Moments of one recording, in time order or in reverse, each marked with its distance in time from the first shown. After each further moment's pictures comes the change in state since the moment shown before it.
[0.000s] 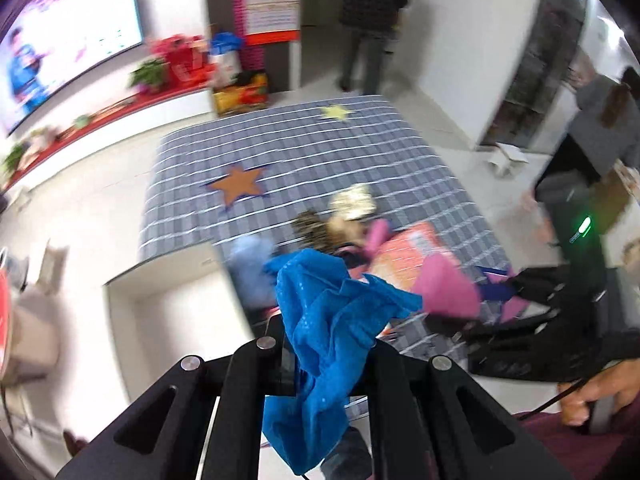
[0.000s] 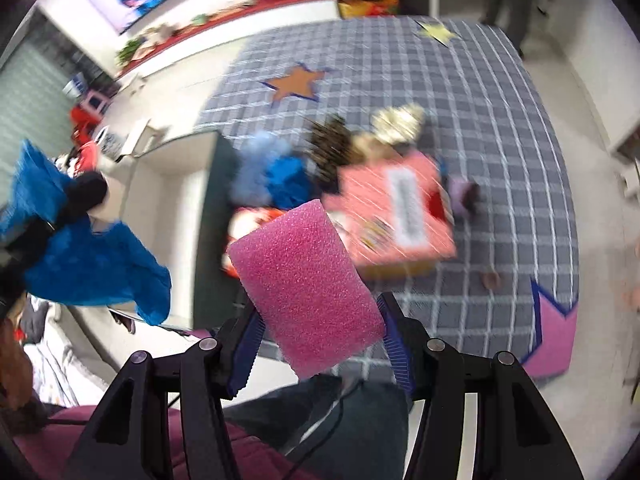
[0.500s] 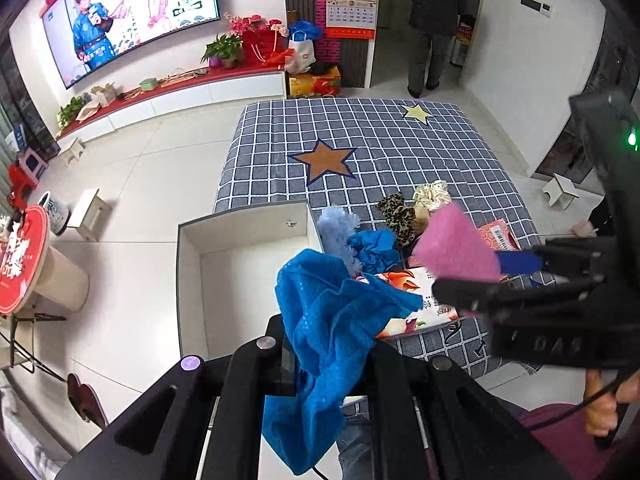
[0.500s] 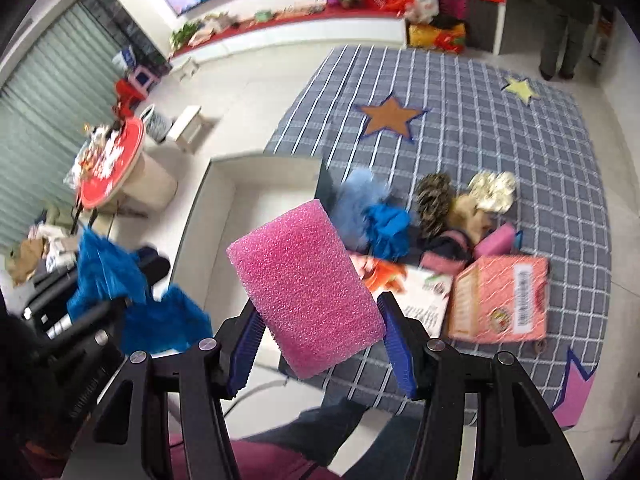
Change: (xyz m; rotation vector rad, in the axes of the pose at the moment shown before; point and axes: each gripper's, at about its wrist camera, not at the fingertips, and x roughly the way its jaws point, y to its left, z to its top) left arm -0.002 0.060 -0.039 -0.148 0.007 0.151; right arm 0.013 0.101 0.033 -0.158 -0.011 0.082
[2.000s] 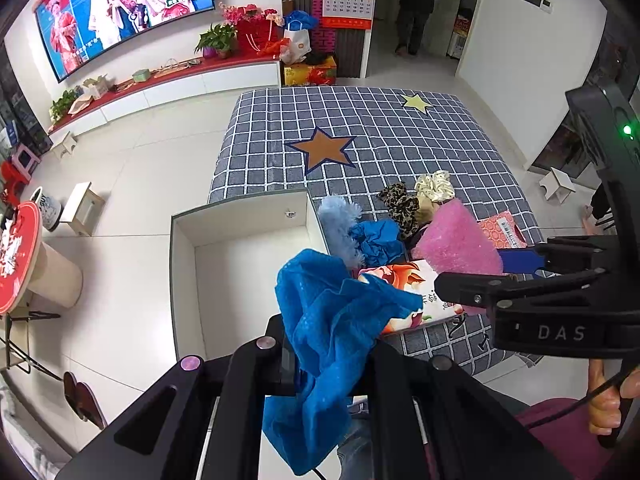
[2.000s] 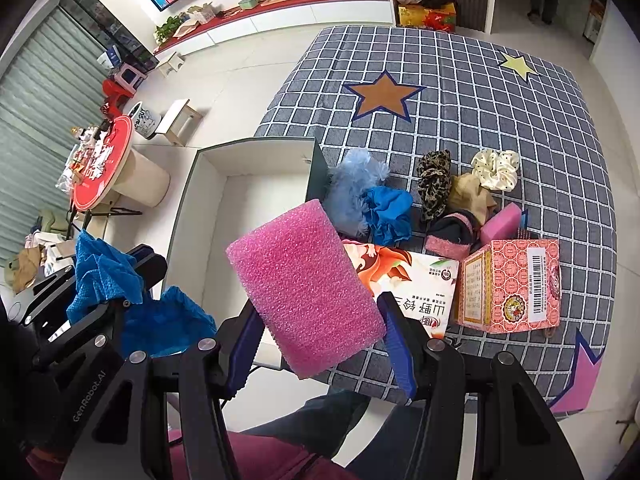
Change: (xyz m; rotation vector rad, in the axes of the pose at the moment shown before) left arm 0.015 0.011 0.001 0.017 0.035 -0.033; right arm 0.016 -0.003 0.003 0.056 0.037 -0.011
